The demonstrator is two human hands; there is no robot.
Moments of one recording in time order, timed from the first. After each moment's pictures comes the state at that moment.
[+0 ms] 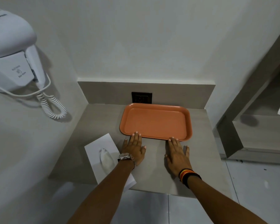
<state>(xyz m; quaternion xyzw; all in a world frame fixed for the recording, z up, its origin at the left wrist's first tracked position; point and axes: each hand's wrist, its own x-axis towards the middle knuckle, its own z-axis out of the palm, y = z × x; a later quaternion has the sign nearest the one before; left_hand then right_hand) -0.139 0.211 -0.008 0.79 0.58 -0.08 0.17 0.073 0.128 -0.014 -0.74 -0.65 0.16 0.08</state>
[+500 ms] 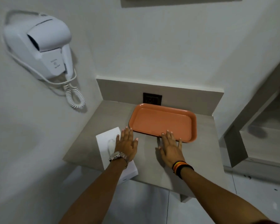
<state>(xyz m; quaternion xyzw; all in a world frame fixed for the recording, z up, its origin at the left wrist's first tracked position) -0.184 0.172 0.027 0.72 0.67 0.07 0.15 0.046 0.139 0.017 -0.67 -0.72 0.15 0.12</state>
